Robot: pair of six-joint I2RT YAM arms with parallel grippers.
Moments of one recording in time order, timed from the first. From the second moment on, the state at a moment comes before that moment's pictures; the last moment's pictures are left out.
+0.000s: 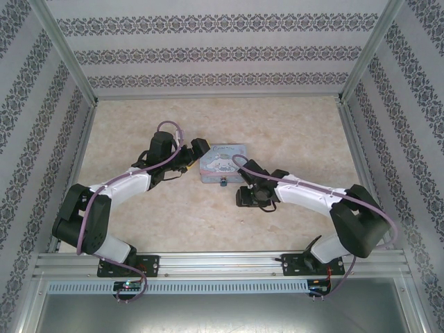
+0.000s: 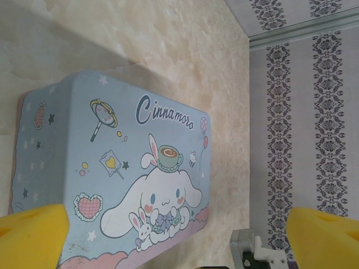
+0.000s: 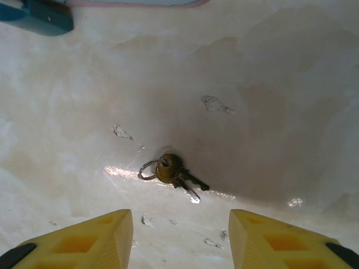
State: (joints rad) left arm -0.36 1.50 0.80 0.17 0.45 -1.00; right arm 0.73 1.49 0.81 -0.58 -0.06 0.71
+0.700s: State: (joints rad) left arm -0.36 1.50 0.79 0.19 0.45 -1.00; right arm 0.79 1.64 0.89 -0.62 0.02 0.92
